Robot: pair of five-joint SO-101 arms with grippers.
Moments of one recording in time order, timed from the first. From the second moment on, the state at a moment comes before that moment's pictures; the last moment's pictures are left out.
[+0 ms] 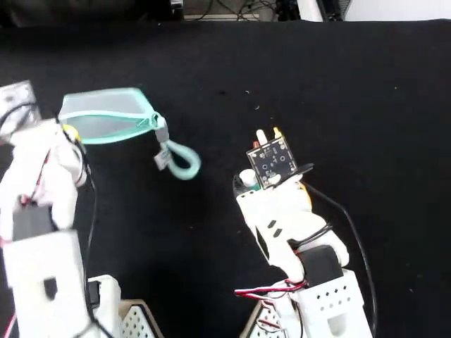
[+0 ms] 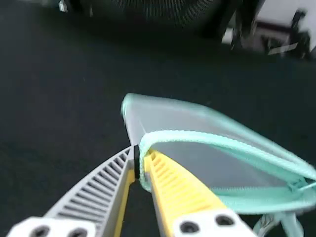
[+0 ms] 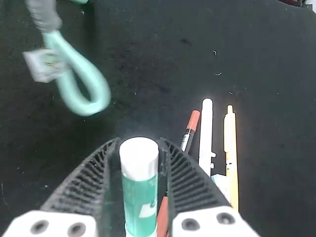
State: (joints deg) left arm -19.2 -61.8 46.5 50.4 3.3; right arm -17.6 -78.7 71.3 53.1 8.7
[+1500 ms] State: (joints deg) left arm -19.5 -19.6 -5.9 81.6 2.0; right arm -17.6 -78.7 71.3 53.1 8.7
